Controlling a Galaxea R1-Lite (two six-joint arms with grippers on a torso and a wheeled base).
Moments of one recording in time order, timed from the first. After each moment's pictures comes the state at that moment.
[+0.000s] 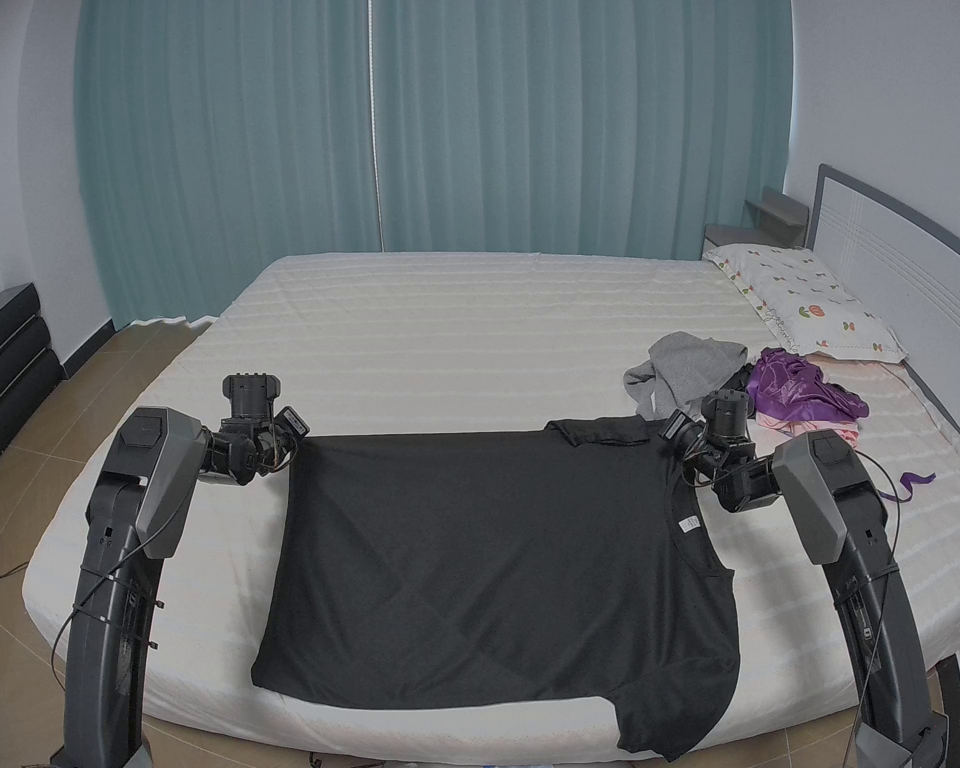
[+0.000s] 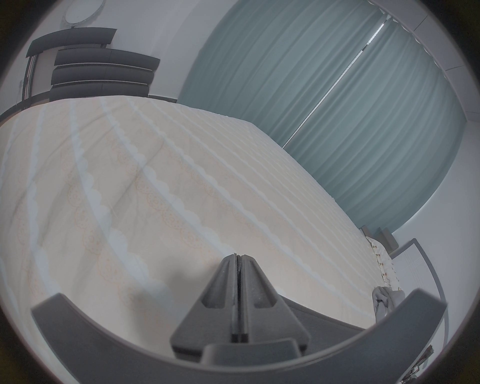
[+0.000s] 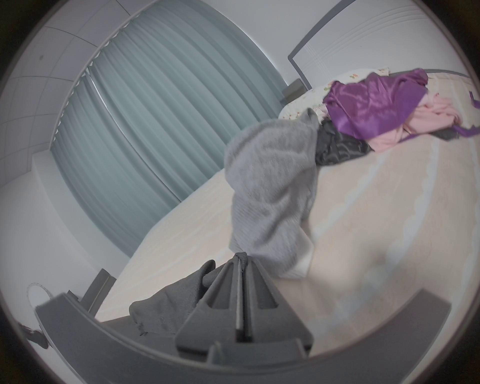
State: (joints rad) left arm 0.01 2.78 -2.00 -0.26 0.07 -0.74; right arm 0.07 2.91 -2.00 -0.63 0.00 0.65
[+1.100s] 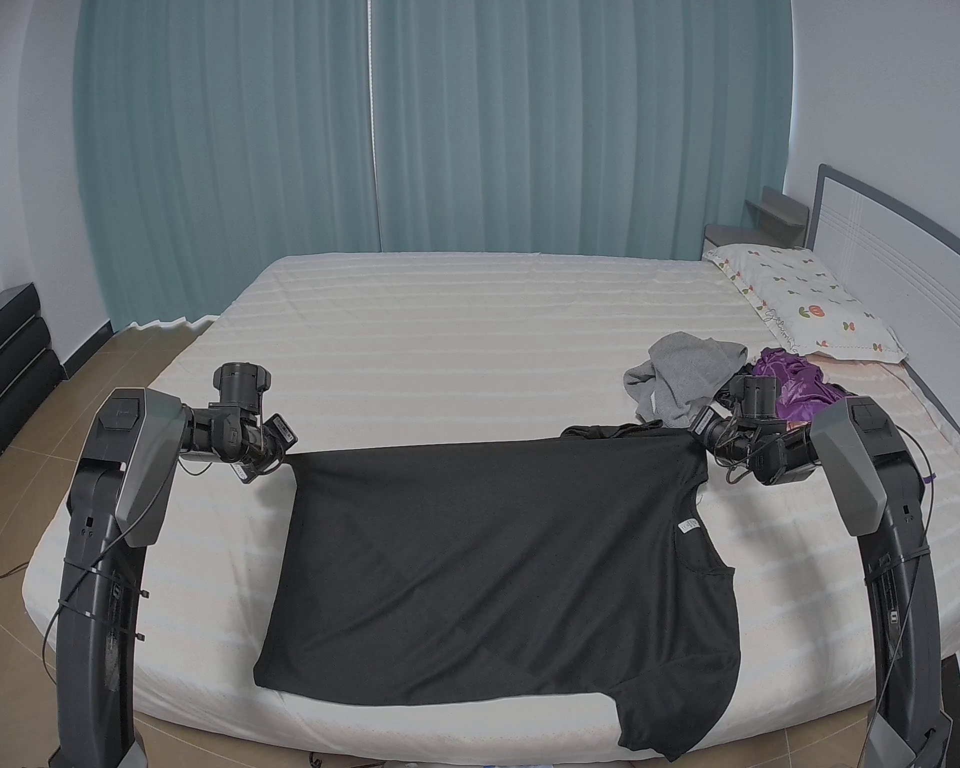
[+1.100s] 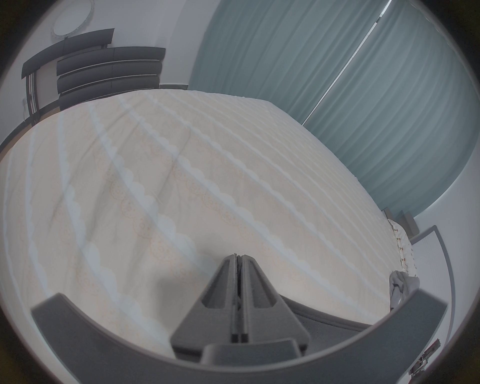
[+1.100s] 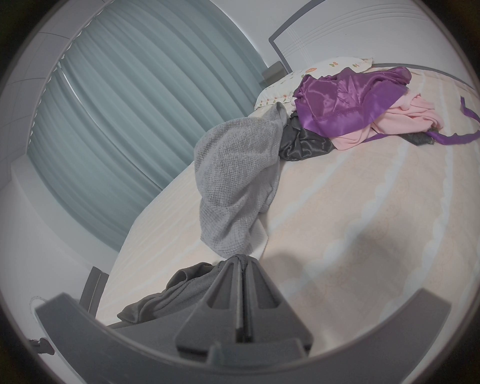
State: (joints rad) left arm 0.03 2.70 -2.00 0.03 0.09 -0.69; right arm 0.00 2.75 -1.86 -0.41 0.04 0.66
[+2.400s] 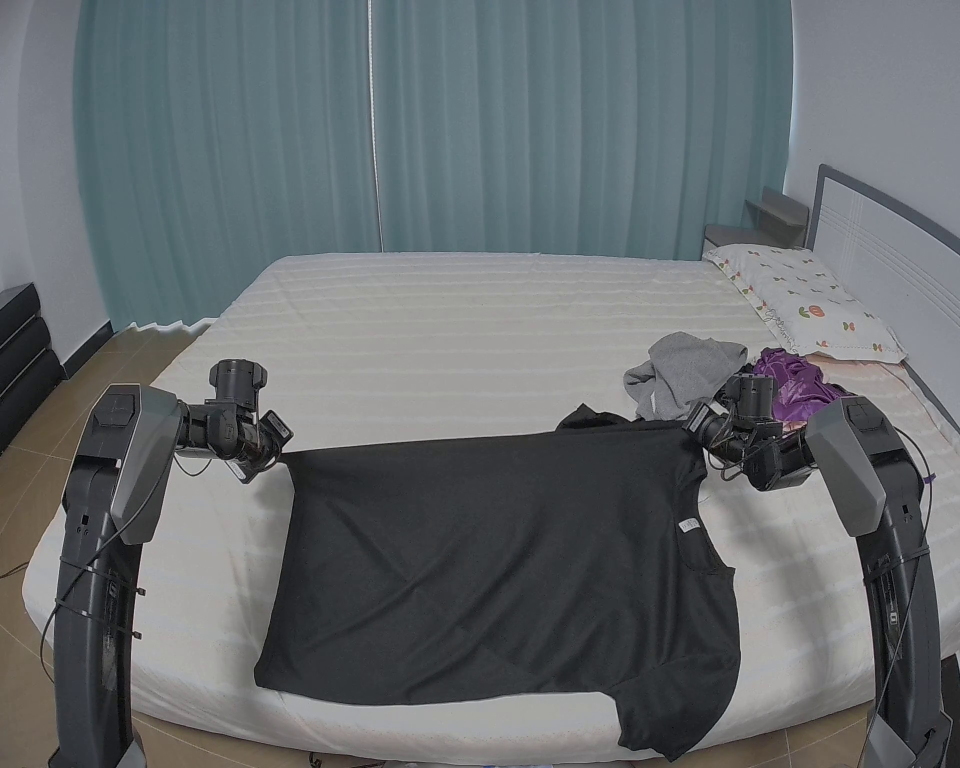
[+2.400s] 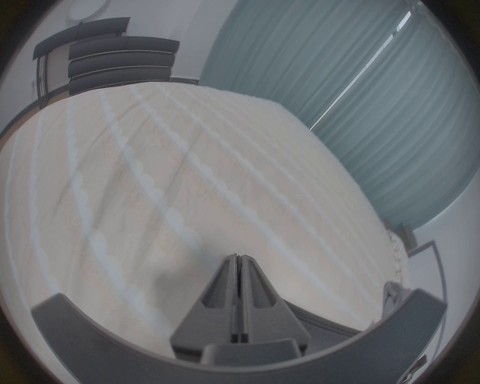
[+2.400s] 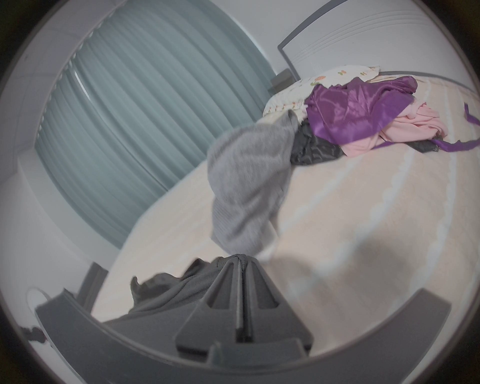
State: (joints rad) left arm 0.04 2.69 -1.99 0.05 0.08 -0.78; right arm 0.03 2.74 -1.81 -0.51 0.03 0.65
